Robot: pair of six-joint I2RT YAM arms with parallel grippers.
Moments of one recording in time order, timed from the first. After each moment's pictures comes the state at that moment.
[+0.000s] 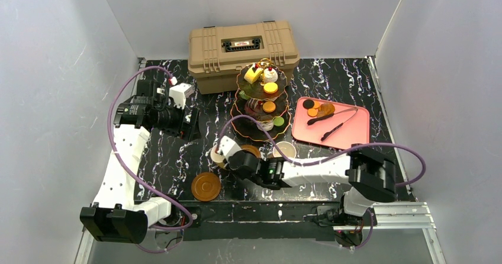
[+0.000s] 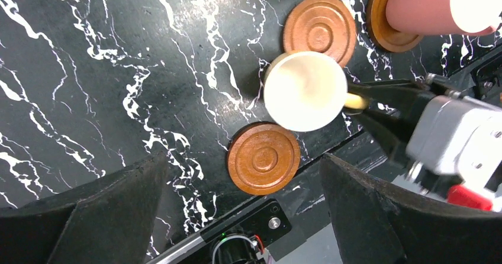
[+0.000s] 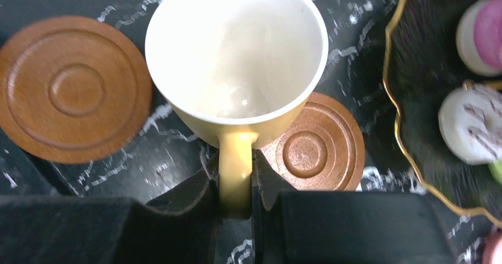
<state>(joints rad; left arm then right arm) -0.07 1.14 1.27 -1.20 0.44 0.23 1.37 1.65 1.00 0.00 0.40 0.11</state>
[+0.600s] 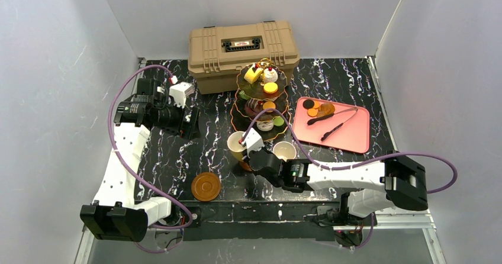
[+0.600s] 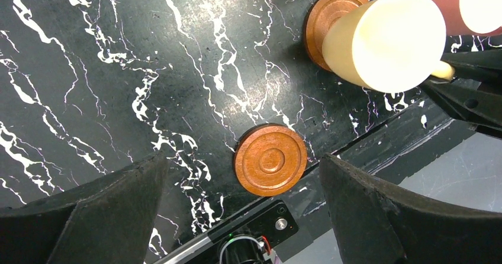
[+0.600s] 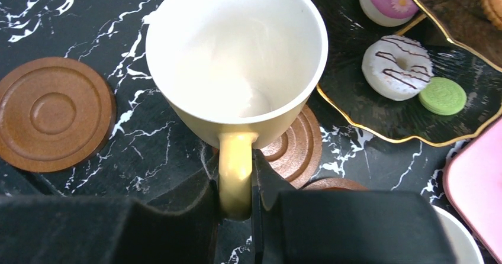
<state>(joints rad) -0.07 1.16 1.29 -1.19 0.43 0.25 1.36 1.37 0.79 0.01 0.57 0.26</state>
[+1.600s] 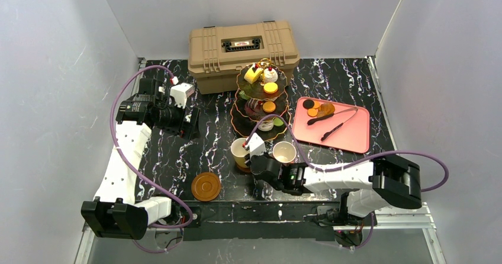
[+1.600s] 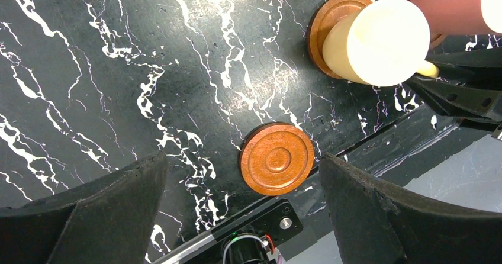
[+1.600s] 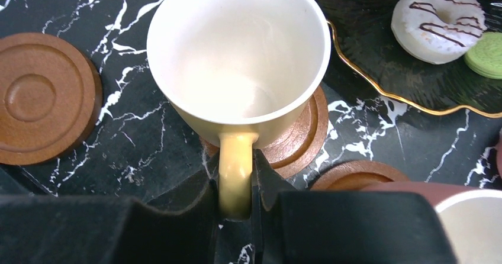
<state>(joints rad) -0.07 1.17 1.28 -1.18 0.40 0.25 1.36 1.41 0.69 0.08 0.55 0.35</state>
